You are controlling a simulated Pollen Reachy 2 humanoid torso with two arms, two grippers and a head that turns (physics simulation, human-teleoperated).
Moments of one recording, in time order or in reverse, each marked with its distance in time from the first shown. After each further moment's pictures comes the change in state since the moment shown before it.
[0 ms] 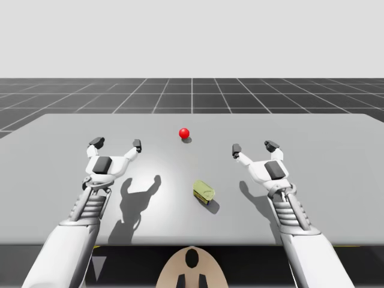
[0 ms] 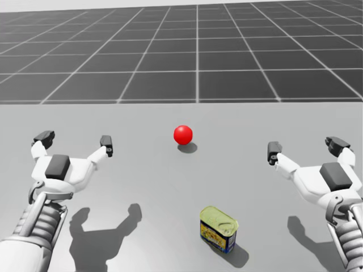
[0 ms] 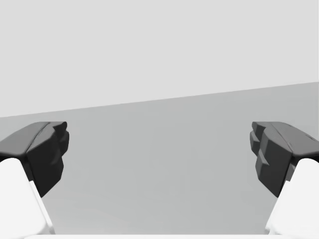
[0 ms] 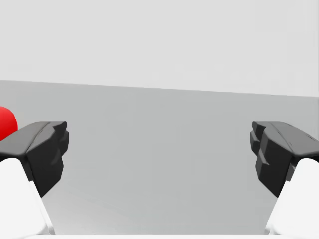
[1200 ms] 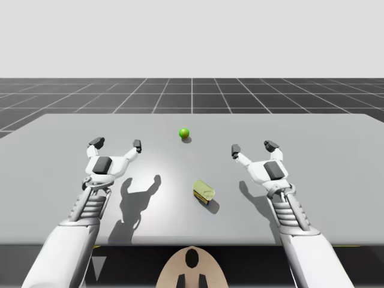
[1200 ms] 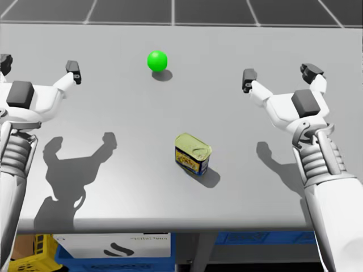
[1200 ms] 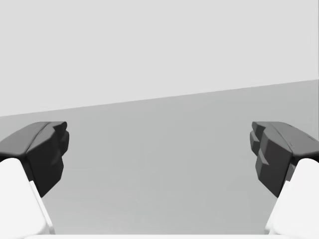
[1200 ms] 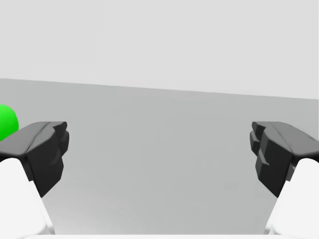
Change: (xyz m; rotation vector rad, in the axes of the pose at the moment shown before) left arm 0.000 0.000 0.000 -0.002 0.005 -0.004; right arm -0.001 0.002 0.000 0.005 -0.002 0.012
